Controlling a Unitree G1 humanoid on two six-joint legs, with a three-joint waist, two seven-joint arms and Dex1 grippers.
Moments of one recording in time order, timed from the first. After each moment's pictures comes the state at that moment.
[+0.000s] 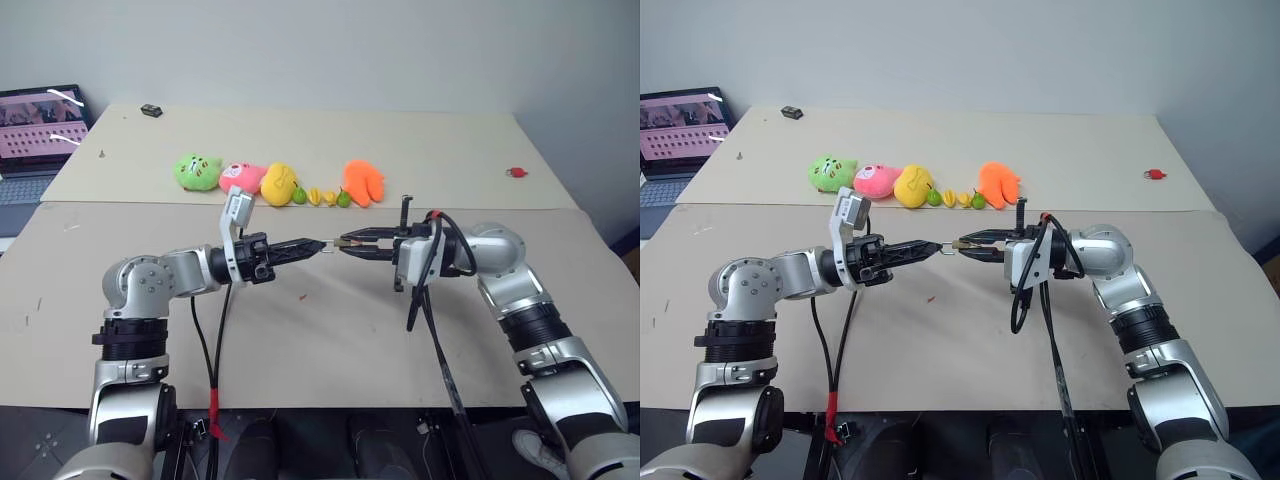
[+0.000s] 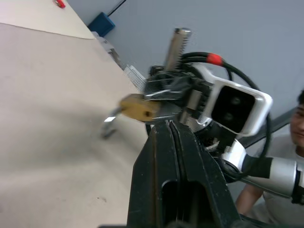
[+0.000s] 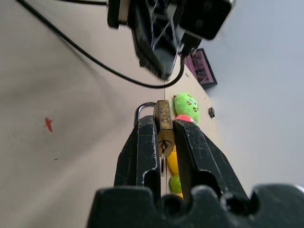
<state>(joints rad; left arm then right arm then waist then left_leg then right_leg) -0.65 0.43 0.18 0.10 -1.00 1.23 -0.83 -0.73 -0.58 0.26 0.33 0.06 -0.75 1.00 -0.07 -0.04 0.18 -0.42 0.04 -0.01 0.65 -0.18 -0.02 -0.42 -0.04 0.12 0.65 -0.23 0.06</state>
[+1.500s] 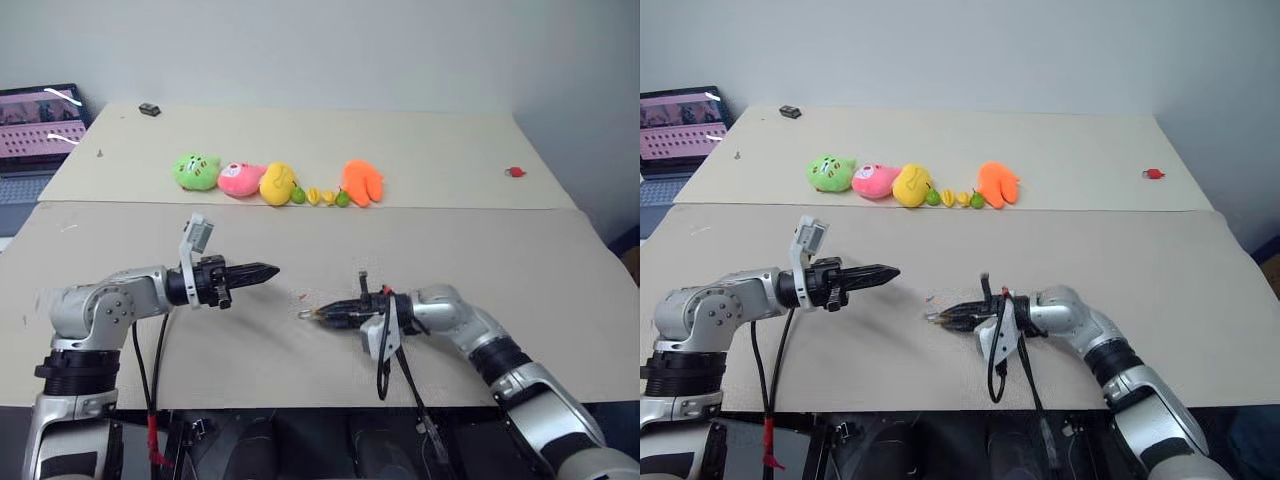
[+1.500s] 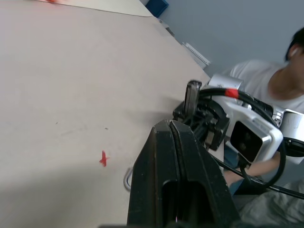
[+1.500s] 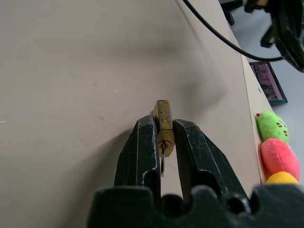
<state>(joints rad) -0.47 0.65 0.14 -0.03 -0.86 1.05 -0.97 -0.61 -0.49 0.47 0.54 -0.29 -1.04 0.76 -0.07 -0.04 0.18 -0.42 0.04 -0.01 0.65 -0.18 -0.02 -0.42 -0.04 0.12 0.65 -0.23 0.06</state>
